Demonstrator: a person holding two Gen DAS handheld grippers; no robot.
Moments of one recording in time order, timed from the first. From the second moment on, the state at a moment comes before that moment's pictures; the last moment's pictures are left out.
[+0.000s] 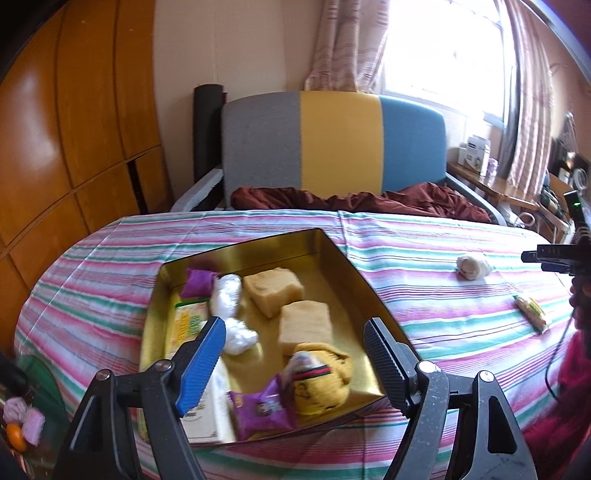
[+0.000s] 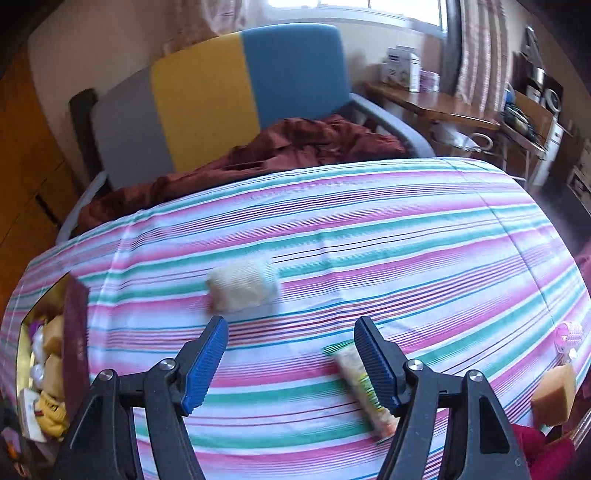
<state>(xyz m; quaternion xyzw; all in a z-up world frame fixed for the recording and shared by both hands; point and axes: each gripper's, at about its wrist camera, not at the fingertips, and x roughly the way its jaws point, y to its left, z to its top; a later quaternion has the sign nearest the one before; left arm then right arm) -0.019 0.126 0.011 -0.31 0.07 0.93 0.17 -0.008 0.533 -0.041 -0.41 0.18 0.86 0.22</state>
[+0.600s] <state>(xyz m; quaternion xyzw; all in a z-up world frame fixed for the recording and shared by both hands) -0.026 0.234 0.002 -0.34 0.12 0.89 0.27 0.031 0.606 -0.084 -0.41 0.38 0.79 0.26</state>
